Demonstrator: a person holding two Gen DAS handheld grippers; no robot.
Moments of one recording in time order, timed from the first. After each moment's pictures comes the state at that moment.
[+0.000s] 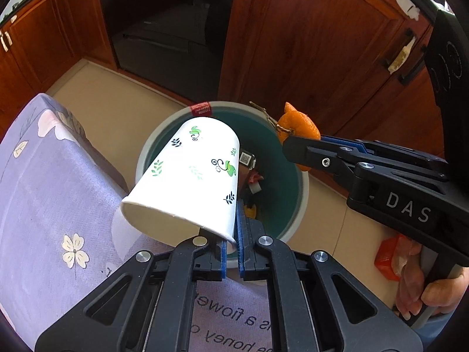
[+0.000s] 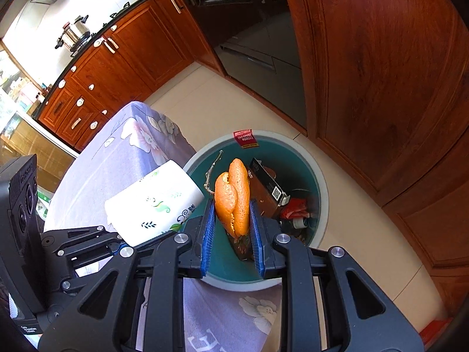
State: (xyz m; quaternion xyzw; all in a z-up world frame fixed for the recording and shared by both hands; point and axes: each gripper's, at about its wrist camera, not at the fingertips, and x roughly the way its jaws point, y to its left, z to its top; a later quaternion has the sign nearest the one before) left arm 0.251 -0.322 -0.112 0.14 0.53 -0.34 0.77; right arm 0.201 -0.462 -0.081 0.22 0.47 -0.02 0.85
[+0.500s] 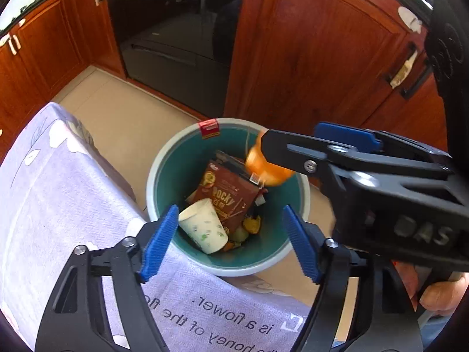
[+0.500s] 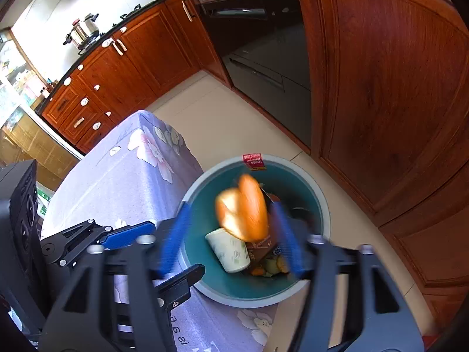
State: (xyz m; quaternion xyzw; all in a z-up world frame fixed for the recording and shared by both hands) left arm 0.244 -0.314 -0.089 0.13 0.51 -0.32 0.79; right arm 0.213 -0.458 -0.057 0.20 0.45 -0.01 0.87
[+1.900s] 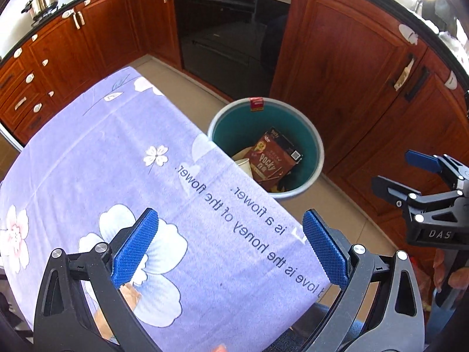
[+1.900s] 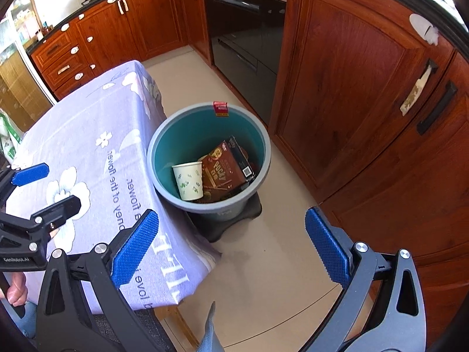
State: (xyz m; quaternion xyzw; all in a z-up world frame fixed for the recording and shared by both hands) left arm 0.150 -0.222 -0.054 0.10 0.49 -0.22 0.84; right arm 0.093 -0.429 -0.029 0.06 0.50 -0.06 0.86
